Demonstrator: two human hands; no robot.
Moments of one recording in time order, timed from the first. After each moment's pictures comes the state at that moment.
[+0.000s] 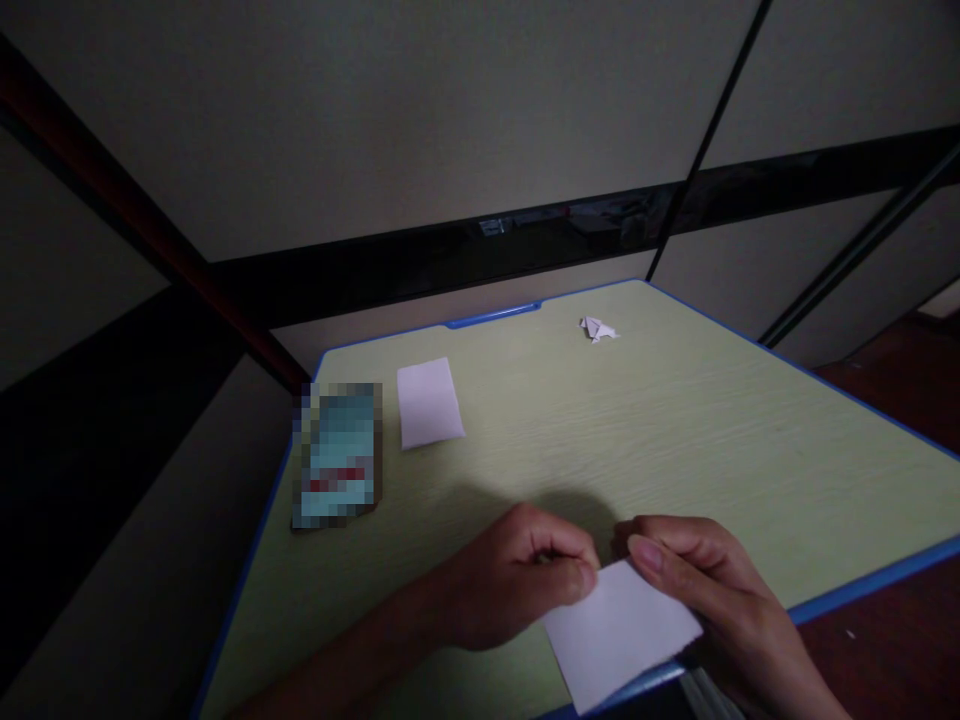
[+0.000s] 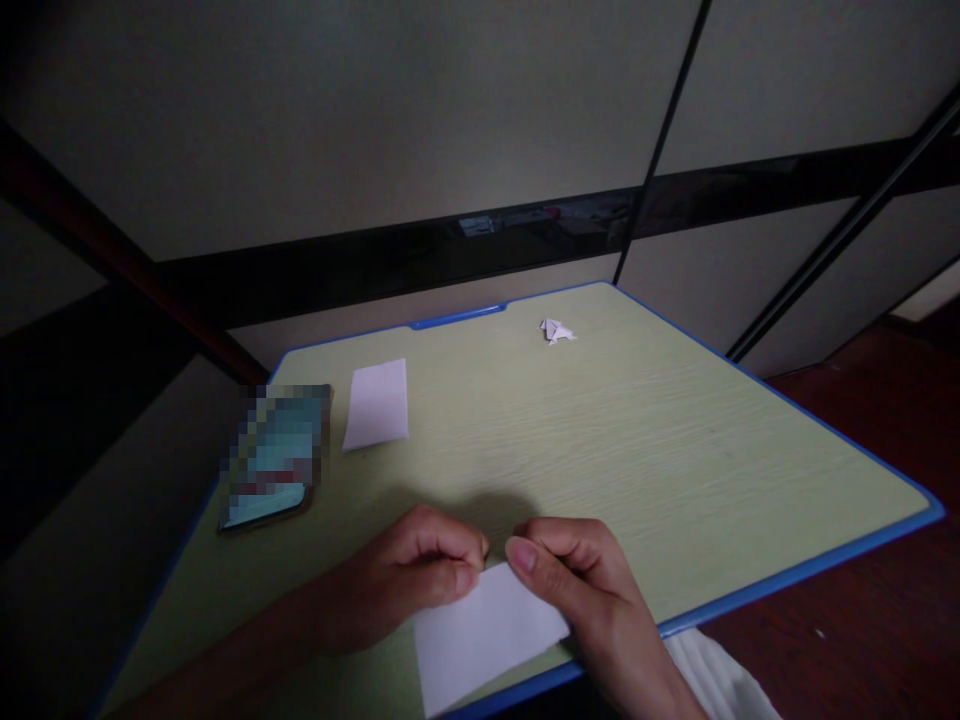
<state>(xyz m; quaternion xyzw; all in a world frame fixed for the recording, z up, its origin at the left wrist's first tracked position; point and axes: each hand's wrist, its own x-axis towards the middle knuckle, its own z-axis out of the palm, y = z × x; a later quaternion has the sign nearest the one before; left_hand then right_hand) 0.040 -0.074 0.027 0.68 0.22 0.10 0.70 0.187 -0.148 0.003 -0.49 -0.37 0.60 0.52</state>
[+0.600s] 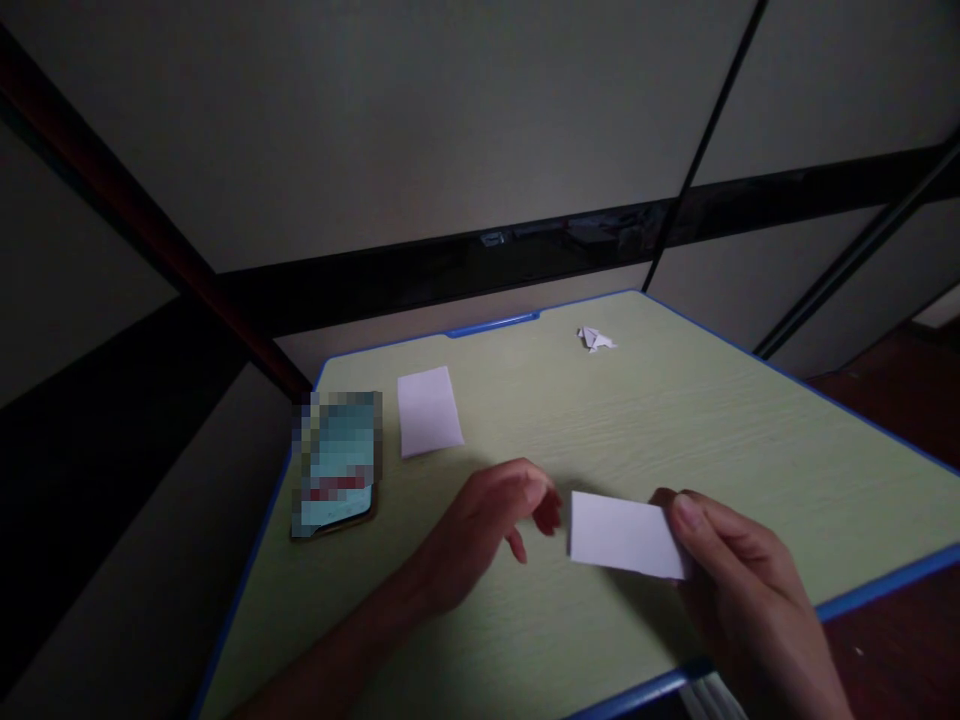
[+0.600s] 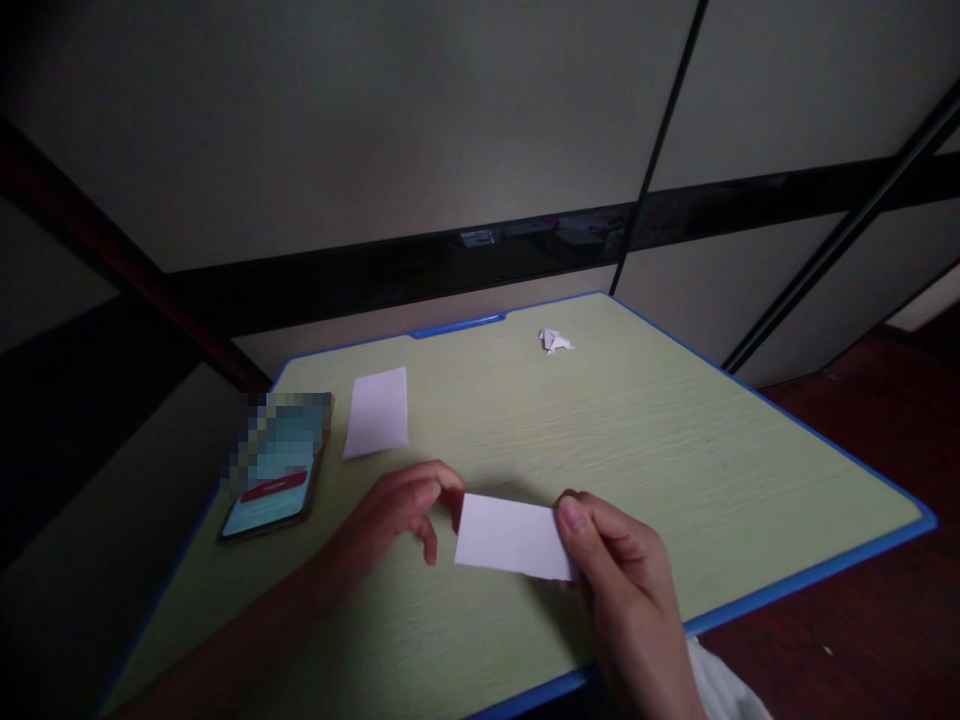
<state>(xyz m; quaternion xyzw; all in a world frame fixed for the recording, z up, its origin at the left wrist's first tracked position) 0.034 -0.059 0.027 0.64 0.29 0.25 0.66 0.198 -0.146 0.002 -0.55 -0.33 0.44 0.63</state>
